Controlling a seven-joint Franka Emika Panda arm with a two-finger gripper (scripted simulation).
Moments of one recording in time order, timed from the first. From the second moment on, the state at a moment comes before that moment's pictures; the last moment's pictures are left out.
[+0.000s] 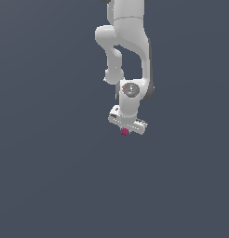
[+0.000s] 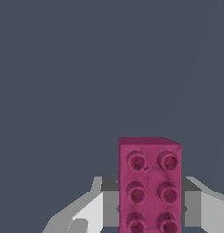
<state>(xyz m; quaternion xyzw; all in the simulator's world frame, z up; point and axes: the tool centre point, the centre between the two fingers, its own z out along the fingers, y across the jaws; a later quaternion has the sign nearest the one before) -0.077 0.064 0.030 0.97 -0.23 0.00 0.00</state>
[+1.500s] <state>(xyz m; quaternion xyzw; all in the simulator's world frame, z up) -0.074 -0.066 0.305 0.97 -0.23 0.00 0.00</state>
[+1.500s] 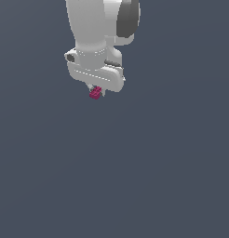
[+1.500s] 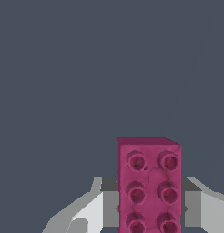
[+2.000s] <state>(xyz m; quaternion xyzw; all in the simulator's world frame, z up) -0.069 -0.099 0.376 0.97 -0.23 0.00 0.00</state>
